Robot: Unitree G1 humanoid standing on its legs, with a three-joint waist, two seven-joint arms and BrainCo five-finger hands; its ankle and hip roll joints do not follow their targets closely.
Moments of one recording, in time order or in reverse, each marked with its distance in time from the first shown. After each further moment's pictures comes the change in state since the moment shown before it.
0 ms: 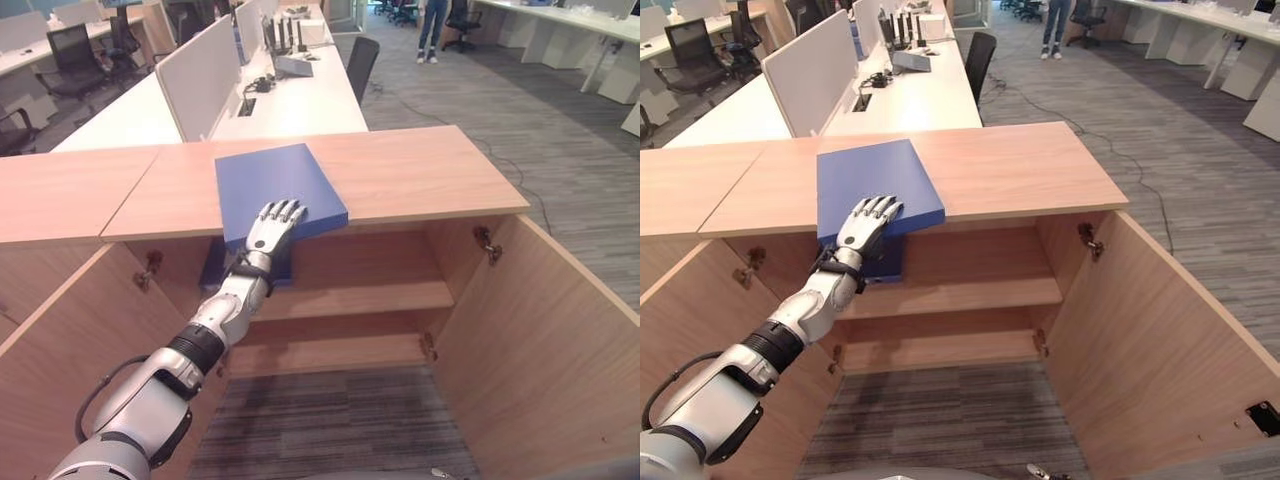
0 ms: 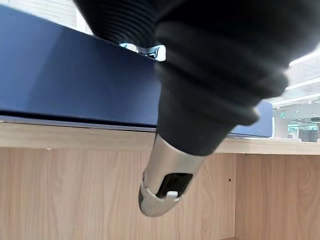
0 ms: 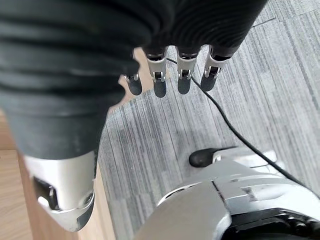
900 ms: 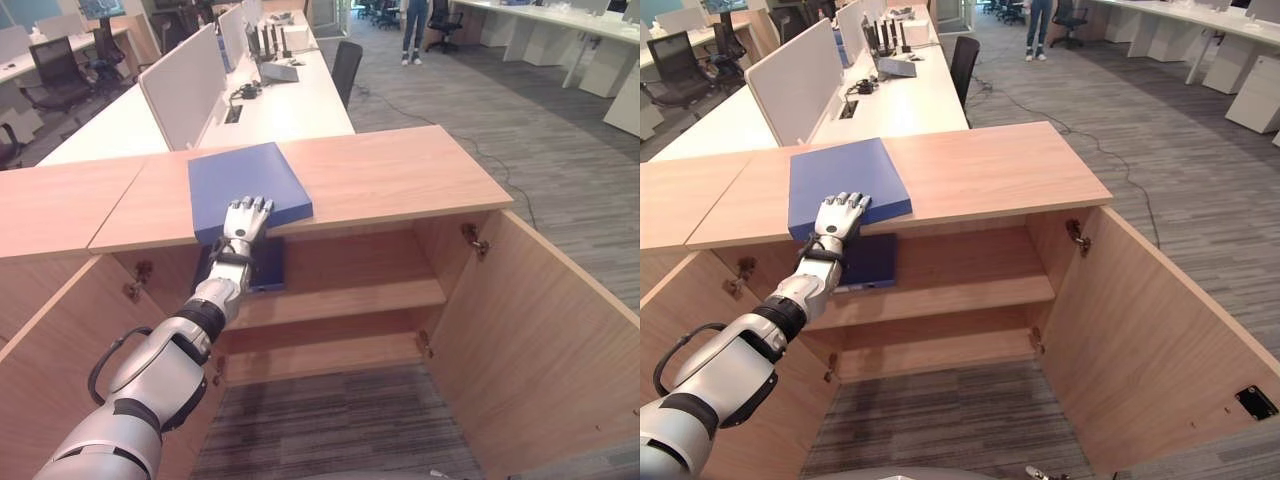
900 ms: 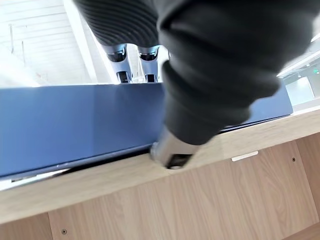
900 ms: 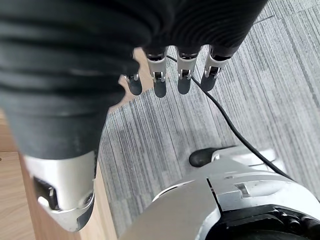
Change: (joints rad) left arm -0.157 -0.035 -0.062 0.369 0.079 0.098 0.123; right arm -0.004 -0.003 0.057 0.016 0.039 -0.026 -0.016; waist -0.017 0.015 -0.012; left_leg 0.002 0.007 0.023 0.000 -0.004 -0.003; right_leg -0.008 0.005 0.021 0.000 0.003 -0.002
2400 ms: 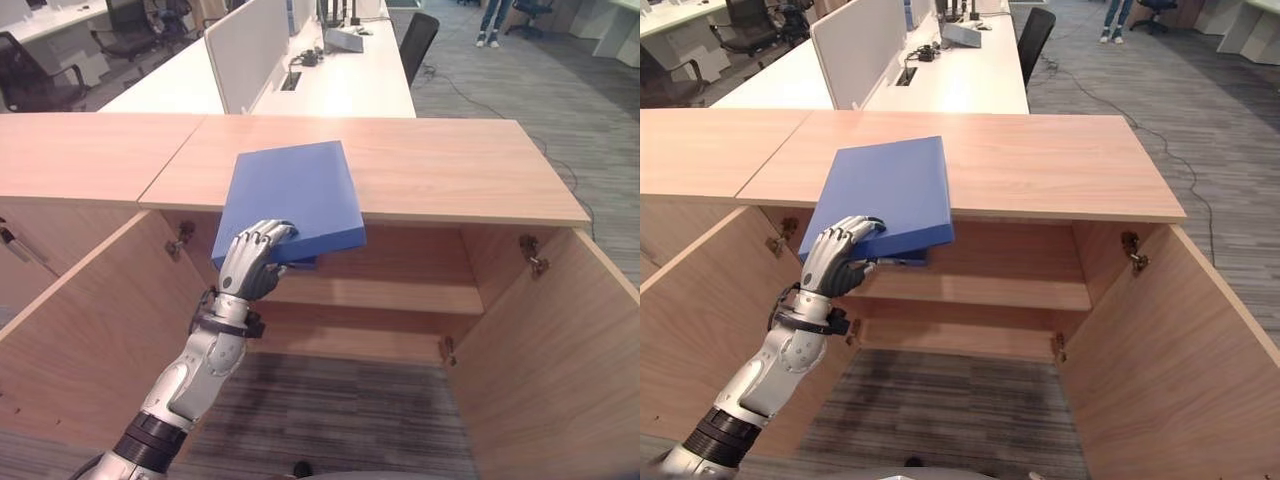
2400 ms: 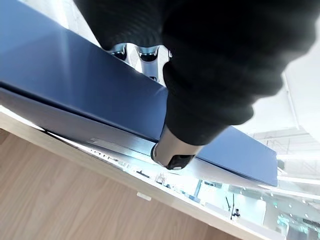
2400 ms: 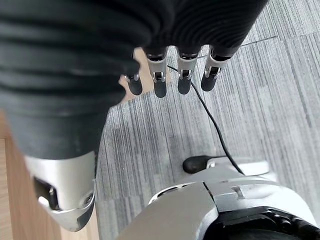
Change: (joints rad) left arm 0.718 0.083 0.405 -1.068 -0.201 -0.325 -0.083; right arm 0.062 0.025 -0.088 -0.040 -0.001 0.003 -0.016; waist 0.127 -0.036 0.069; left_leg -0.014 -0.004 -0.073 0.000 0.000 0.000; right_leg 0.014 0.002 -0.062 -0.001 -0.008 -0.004
